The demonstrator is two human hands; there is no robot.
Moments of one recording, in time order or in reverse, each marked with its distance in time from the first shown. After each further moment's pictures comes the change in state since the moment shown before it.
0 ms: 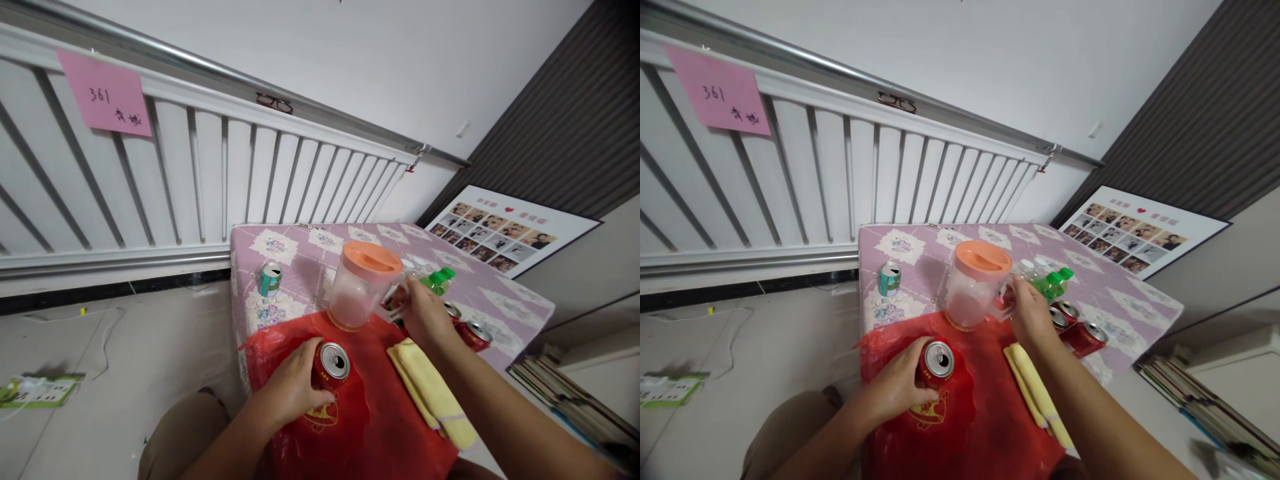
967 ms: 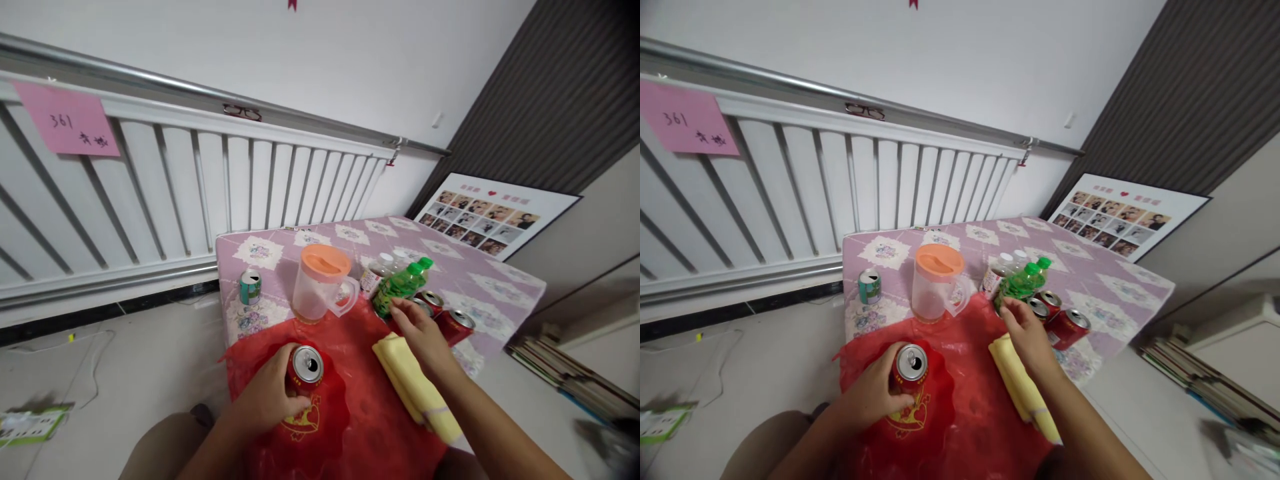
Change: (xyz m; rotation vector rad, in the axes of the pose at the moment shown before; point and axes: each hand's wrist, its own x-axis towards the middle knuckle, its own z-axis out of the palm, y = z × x) left_hand -0.005 0.004 0.001 0.010 0.009 -0.052; right_hand -0.032 0.068 -0.064 -0.148 0.041 0.049
